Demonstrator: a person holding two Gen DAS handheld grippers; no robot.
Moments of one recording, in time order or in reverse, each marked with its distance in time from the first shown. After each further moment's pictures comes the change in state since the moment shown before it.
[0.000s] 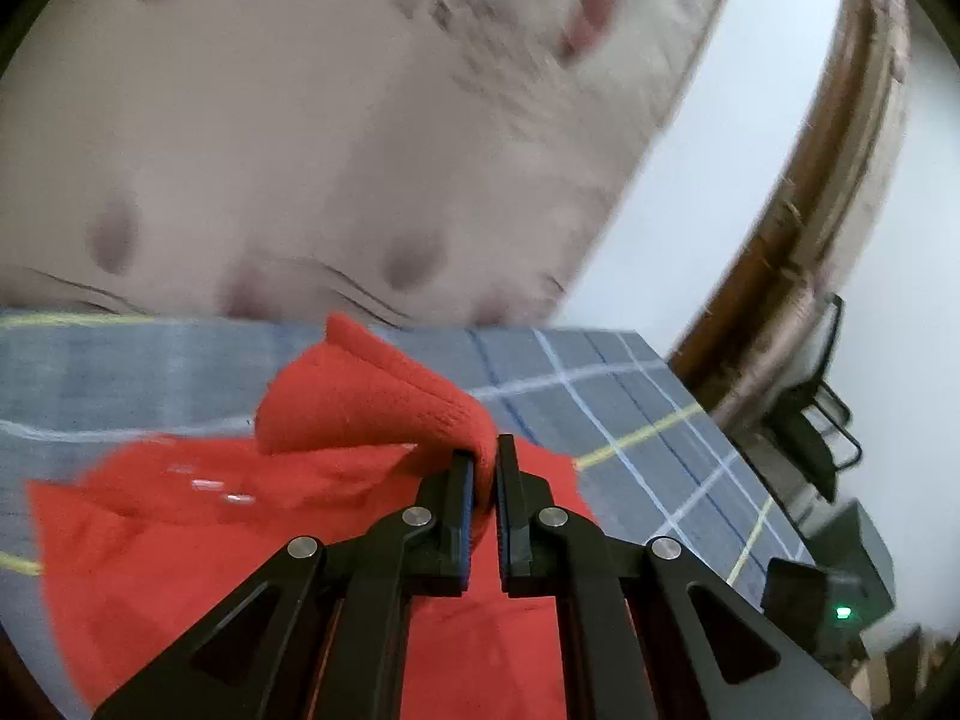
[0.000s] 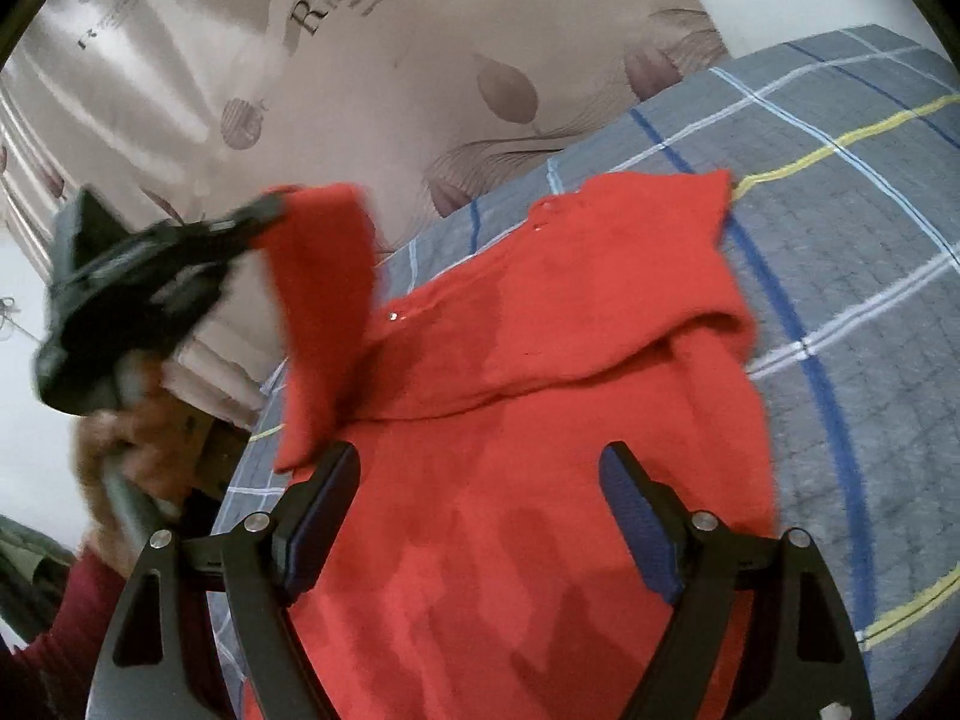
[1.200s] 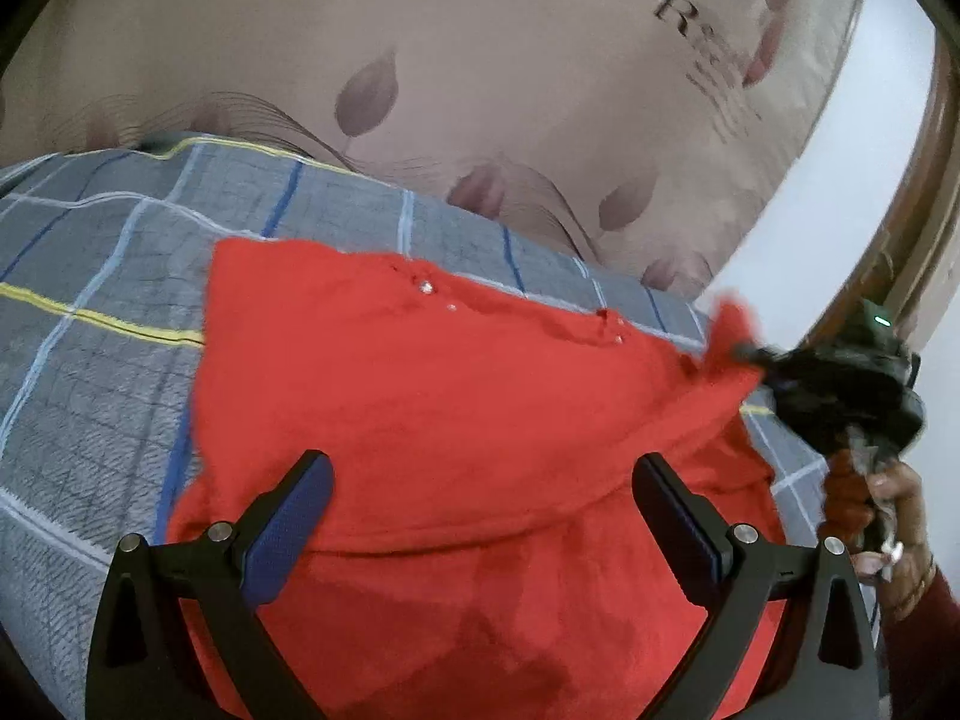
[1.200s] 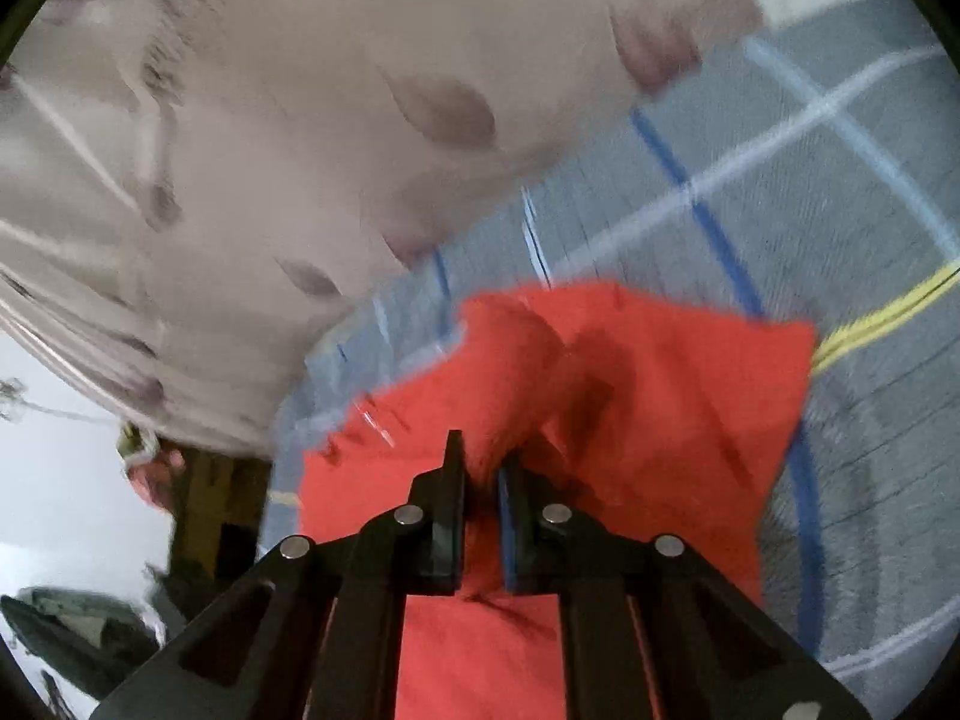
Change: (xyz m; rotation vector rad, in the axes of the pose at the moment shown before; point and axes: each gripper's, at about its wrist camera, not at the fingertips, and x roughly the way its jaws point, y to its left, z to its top) left arm -0.073 0.113 -0.124 -0.212 -0.086 0.246; right arm 0.036 -0.032 0.130 0.139 -0.003 0.118
